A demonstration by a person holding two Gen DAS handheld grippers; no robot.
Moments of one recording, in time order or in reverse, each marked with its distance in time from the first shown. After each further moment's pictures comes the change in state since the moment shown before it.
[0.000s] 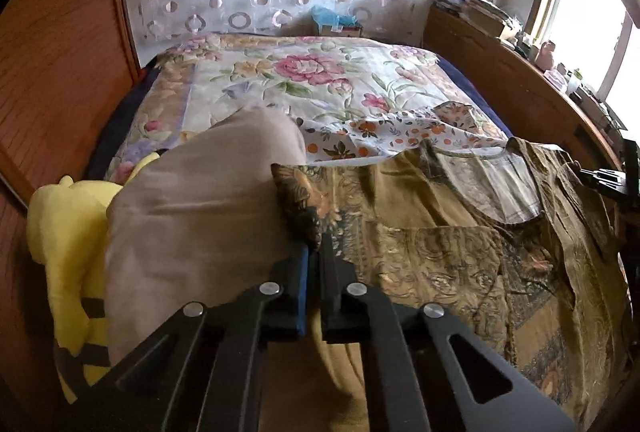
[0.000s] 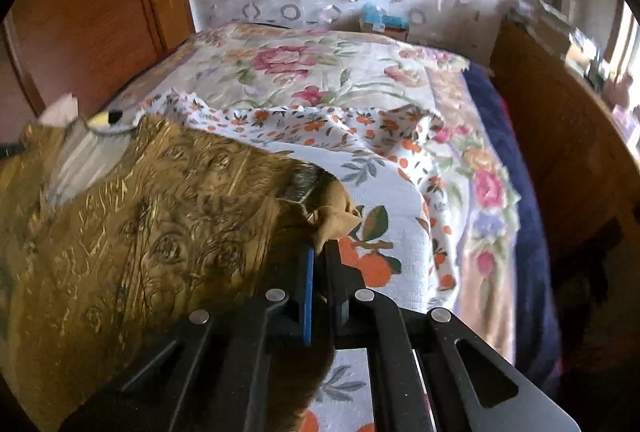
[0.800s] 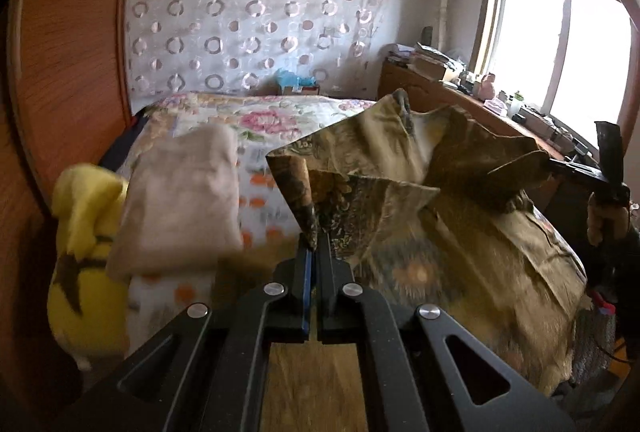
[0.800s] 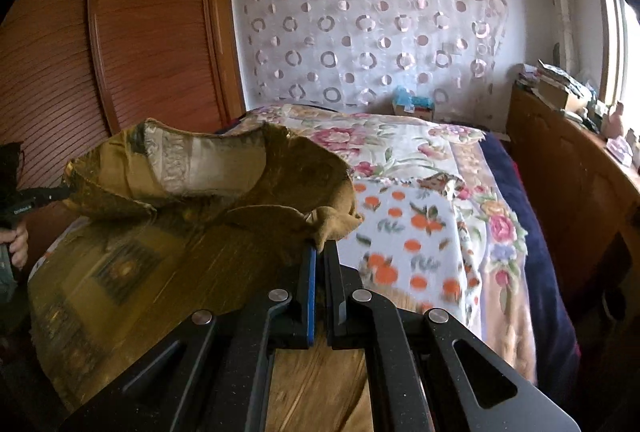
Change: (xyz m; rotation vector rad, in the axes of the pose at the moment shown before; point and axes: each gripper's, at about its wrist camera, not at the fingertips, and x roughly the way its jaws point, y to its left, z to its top) left arm -0.160 -0.063 -0.146 0.023 -0.241 -0.096; right arm -0.190 0.060 -0.142 0.020 -0.316 0.109
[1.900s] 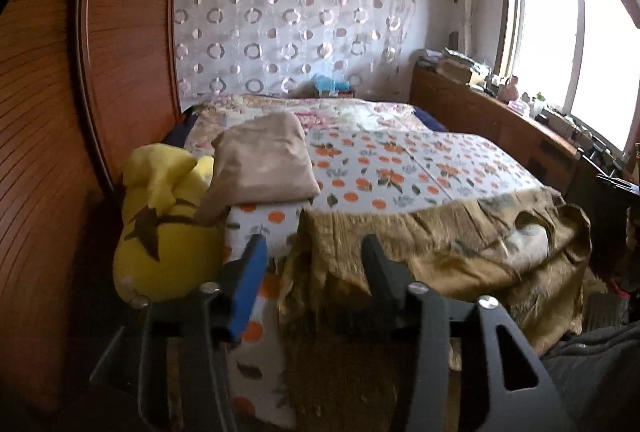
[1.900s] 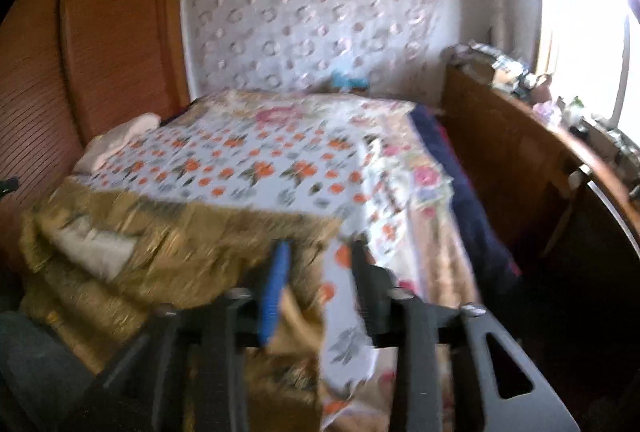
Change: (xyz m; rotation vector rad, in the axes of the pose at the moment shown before) left arm -0.088 0.034 -0.049 0.001 -0.042 0.138; right arm -0.123 0.033 -0.040 0.060 0.014 -0.222
